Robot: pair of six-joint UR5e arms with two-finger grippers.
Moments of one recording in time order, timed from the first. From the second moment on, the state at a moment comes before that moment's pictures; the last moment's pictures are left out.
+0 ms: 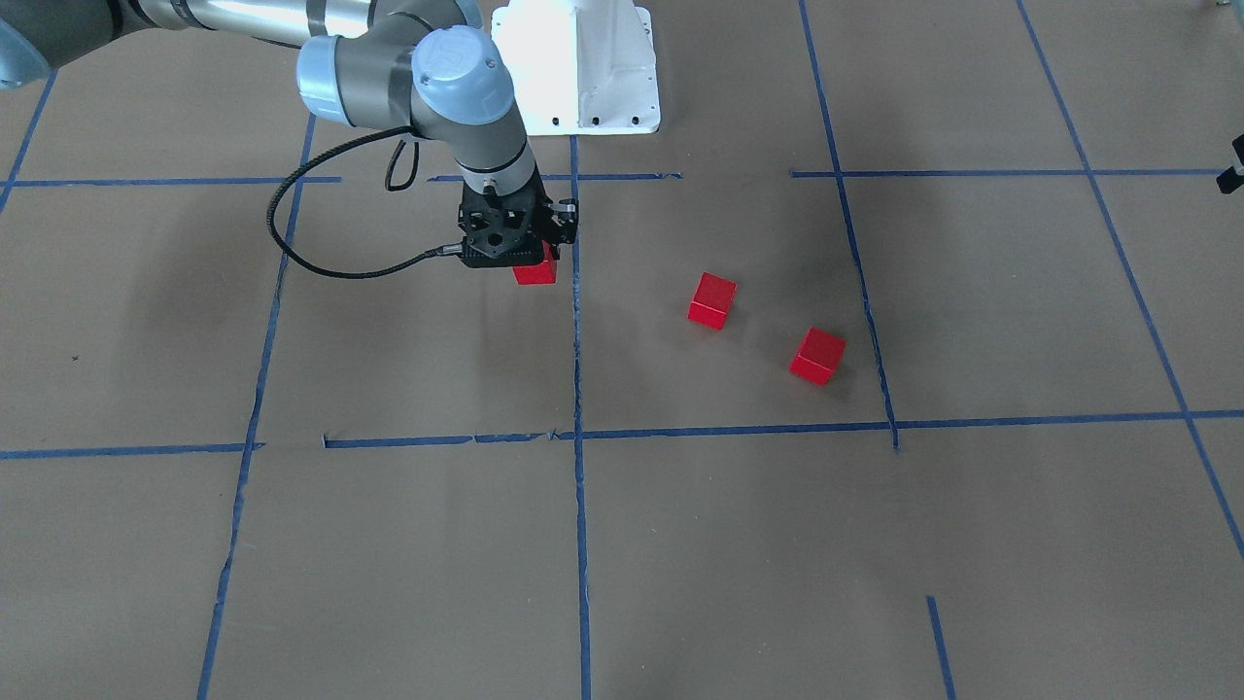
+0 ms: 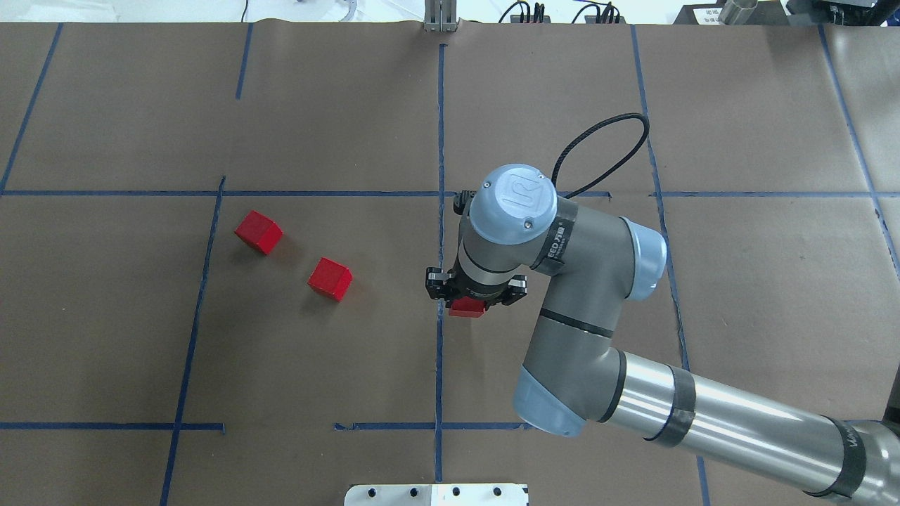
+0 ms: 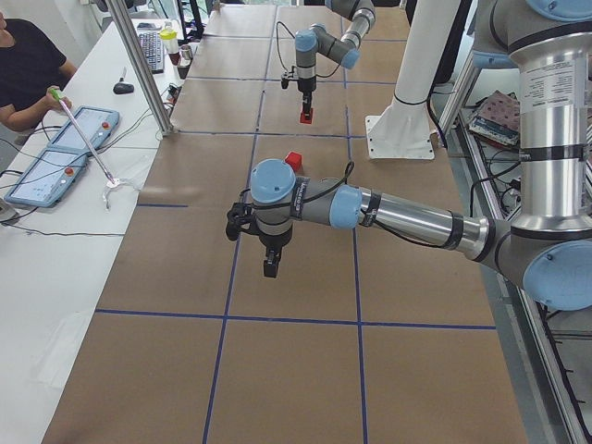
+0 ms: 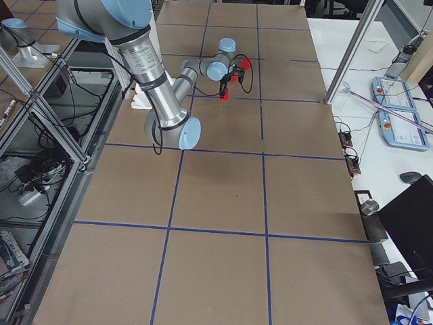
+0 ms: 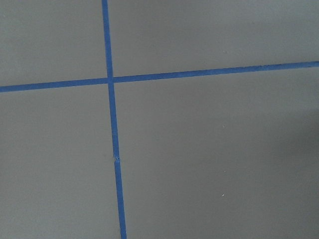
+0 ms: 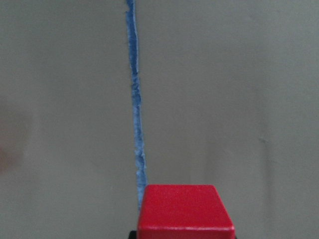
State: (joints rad) left arm -1.48 -1.44 -1.94 -1.52 -2.41 -0.08; right arm 0.47 -0.86 1.62 -1.53 1.97 1.32
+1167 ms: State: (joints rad) left arm -1.43 -1.44 -1.96 -1.54 -2.41 -0.10; right arm 0.43 -0.77 1.50 -1.54 1.97 1.31
